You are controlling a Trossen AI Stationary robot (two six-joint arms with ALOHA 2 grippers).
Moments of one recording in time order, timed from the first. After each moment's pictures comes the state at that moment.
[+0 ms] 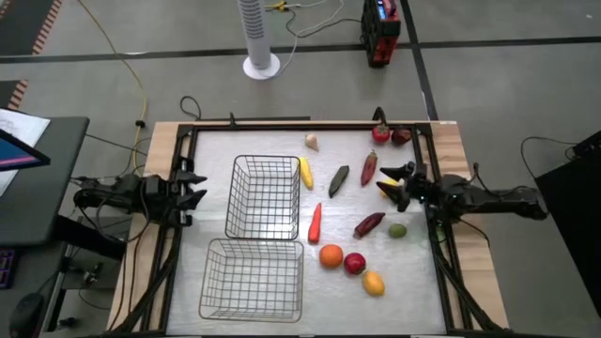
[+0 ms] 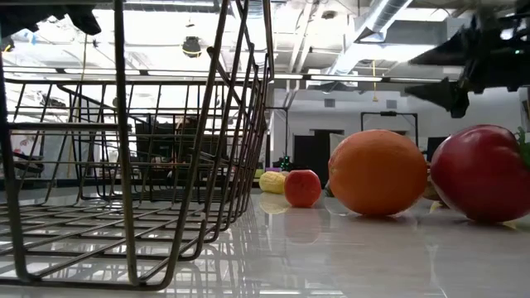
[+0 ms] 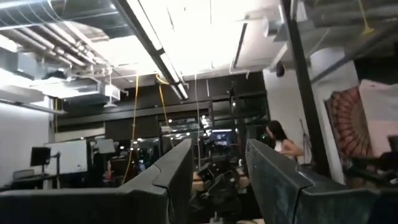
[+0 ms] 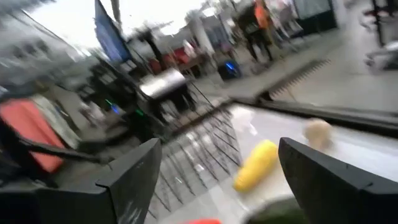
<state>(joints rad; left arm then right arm) -0.19 0.01 0.11 0.45 -0.21 0.24 -0.03 0.10 0.07 0.07 0.37 0.41</state>
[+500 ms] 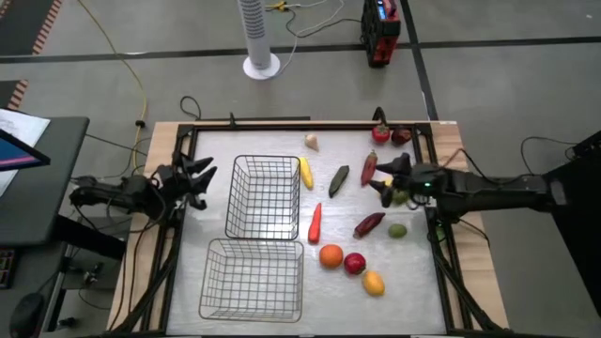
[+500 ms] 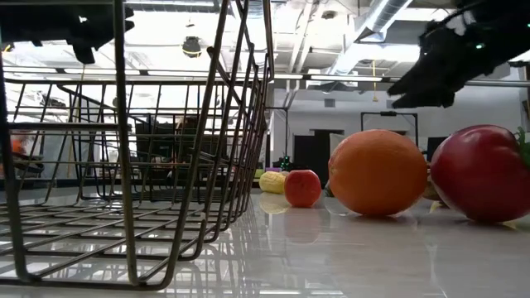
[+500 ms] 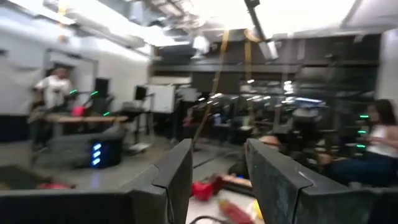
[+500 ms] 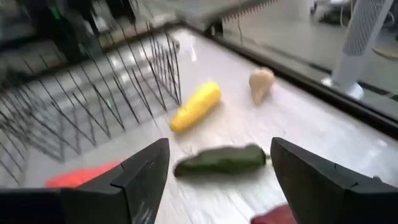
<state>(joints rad) -0.19 0.09 0.12 0.41 -0.67 0.15 -0.12 0.60 0.39 -0.21 0.34 0.28</state>
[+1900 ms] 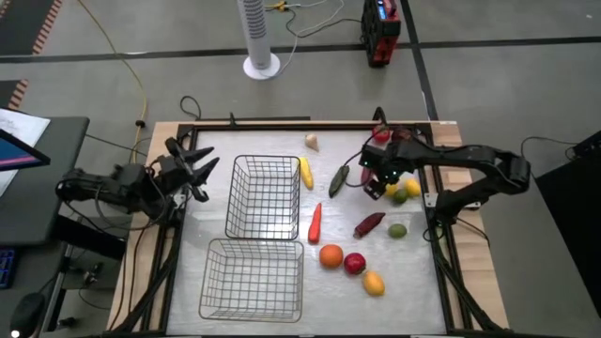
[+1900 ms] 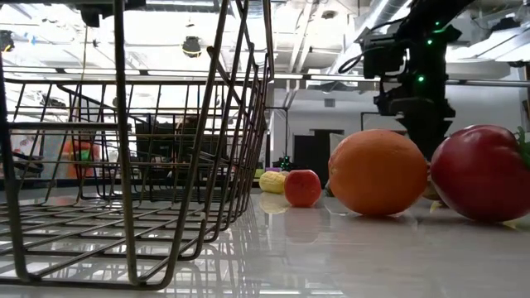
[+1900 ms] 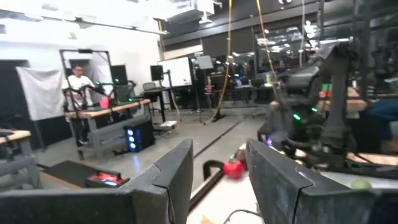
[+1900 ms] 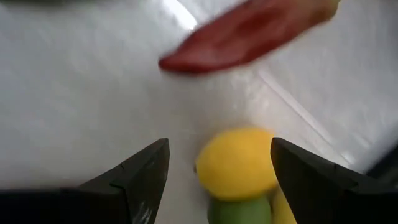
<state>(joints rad) -0.17 0.34 0.45 0.13 -0.70 0.26 -0.37 1.36 0.89 -1.05 0.14 0.41</state>
